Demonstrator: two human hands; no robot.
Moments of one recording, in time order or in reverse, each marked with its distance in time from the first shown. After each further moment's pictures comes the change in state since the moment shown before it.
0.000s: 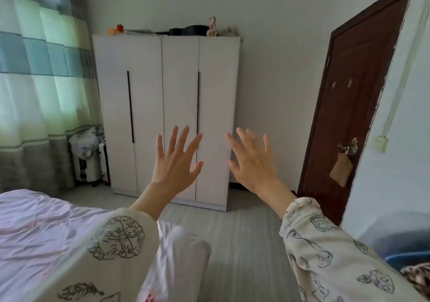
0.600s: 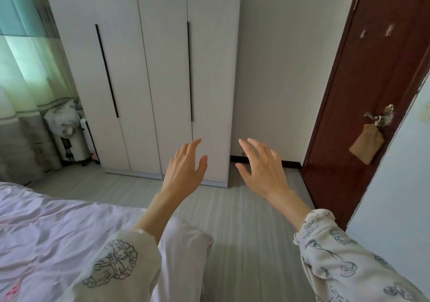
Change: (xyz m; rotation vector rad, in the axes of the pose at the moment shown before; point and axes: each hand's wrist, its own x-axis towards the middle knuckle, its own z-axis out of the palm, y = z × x) left_hand 0.106 -0.011 0.222 -0.582 -0.079 -0.188; right_hand 0.077 0.068 0.217 0.225 -0.124 0.159
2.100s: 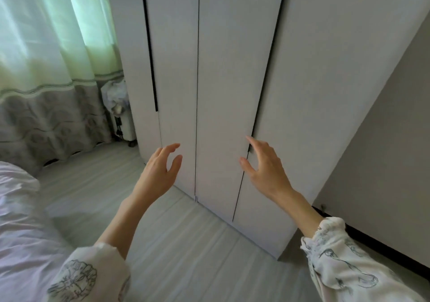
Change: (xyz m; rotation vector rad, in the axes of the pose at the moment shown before) left_hand 0.530 -0.416 0.229 0.090 0.209 -0.472; right_hand 0.663 0.117 0.448 0.662 -0.239 -0.251
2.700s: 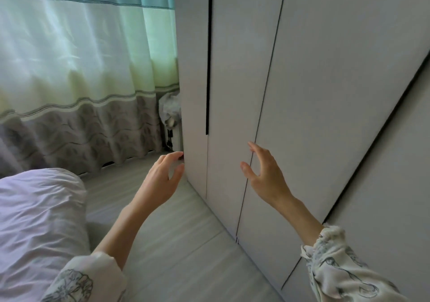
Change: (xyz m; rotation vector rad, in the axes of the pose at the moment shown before) left_hand 0.209 -0.151 -0.028 0.141 0.159 -0.160; right_hand 0.291 -0.001 0.167 0.272 -0.152 -0.176
